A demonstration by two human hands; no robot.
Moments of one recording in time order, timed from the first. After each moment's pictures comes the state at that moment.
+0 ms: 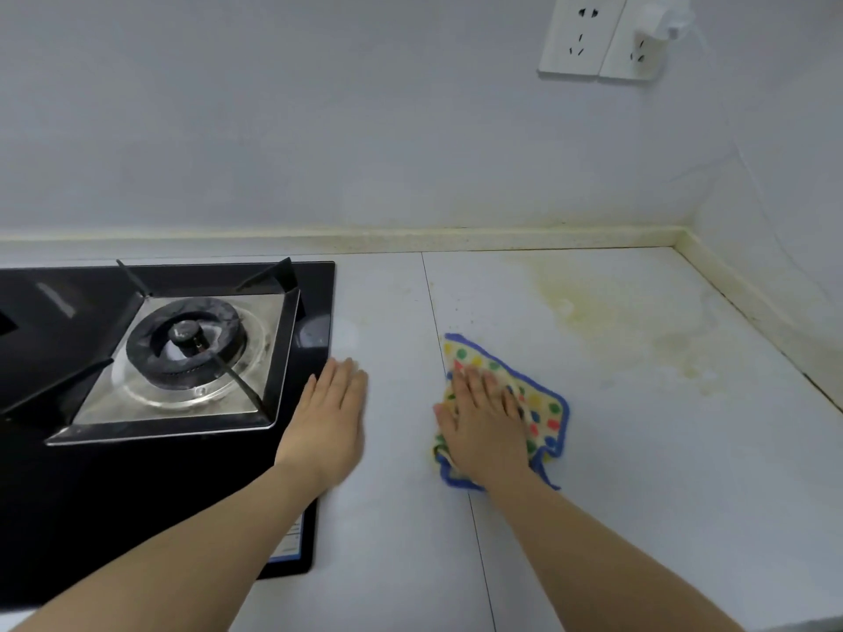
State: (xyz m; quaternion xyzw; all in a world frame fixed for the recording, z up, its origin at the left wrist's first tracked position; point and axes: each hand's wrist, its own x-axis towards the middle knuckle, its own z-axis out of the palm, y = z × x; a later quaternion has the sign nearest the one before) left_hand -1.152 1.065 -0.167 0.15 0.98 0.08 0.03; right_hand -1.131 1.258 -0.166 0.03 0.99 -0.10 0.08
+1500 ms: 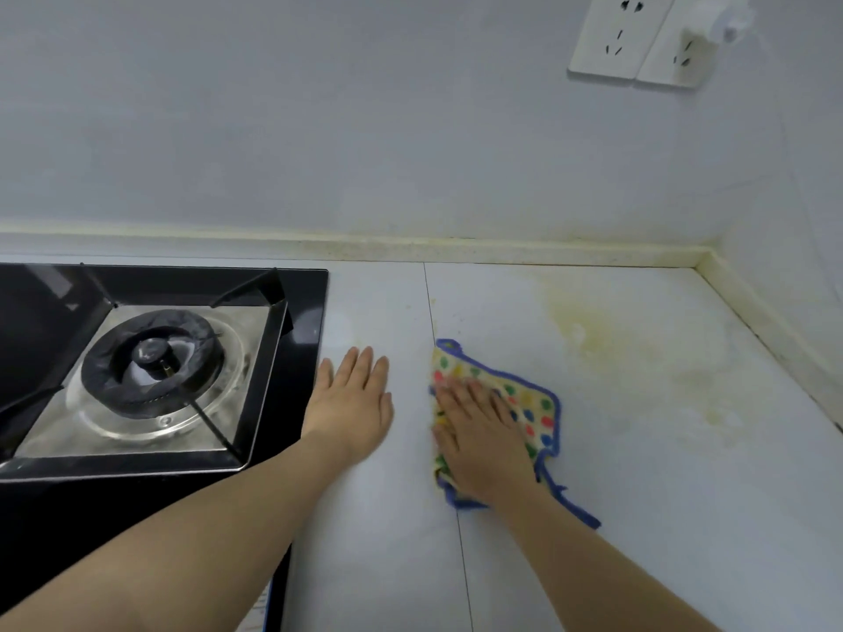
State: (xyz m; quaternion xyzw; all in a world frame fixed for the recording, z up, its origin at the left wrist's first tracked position) left_hand -1.221 1.107 -0.166 0.12 0.99 0.03 0.10; right_hand -1.173 1.277 -0.167 -0.05 0.99 -0.06 0.08
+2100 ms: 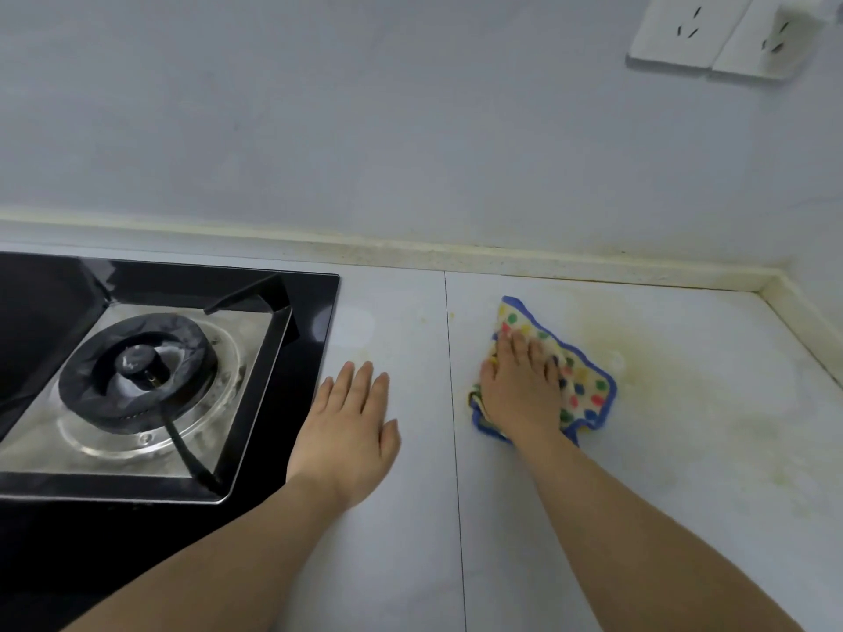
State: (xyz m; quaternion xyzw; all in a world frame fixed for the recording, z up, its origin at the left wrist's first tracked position) left_hand -1.224 1.107 -0.175 0.11 0.99 0.07 0.04; right_hand -1.278 1.306 -0.168 0.11 0.99 -0.09 0.06
